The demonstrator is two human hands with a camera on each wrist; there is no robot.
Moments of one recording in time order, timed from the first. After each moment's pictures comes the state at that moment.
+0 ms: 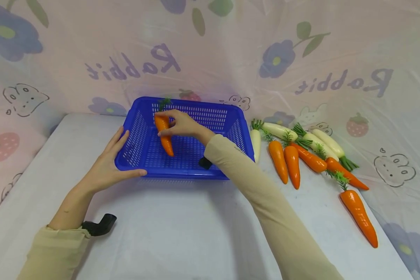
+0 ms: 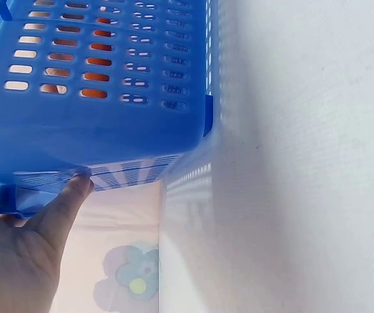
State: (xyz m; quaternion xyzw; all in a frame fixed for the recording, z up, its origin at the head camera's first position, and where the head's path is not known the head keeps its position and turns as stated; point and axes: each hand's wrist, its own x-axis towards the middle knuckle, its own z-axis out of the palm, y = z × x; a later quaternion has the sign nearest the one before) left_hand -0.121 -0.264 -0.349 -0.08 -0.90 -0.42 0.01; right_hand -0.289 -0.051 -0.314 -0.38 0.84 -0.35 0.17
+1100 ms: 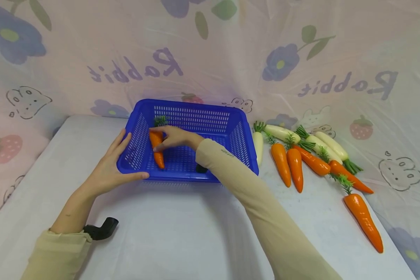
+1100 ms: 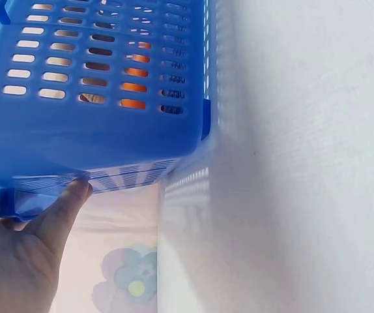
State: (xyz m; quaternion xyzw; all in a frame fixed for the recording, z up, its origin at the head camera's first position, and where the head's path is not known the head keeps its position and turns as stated) left_hand -0.120 -0.263 -0.346 -0.07 -0.90 -0.43 0.01; right_hand -0.290 -0.079 -0.338 -0.39 0.84 -0.25 0.28
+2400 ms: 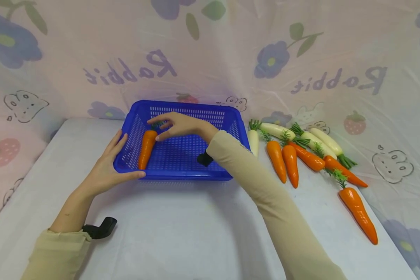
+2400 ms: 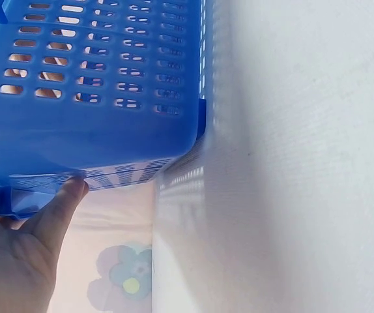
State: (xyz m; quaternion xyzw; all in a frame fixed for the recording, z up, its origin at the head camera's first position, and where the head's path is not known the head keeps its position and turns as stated) left_hand -0.120 -0.261 -0.348 -0.07 -0.90 -0.43 0.01; right_hand -0.276 -0.043 -0.279 -0.42 0.80 -0.32 0.29
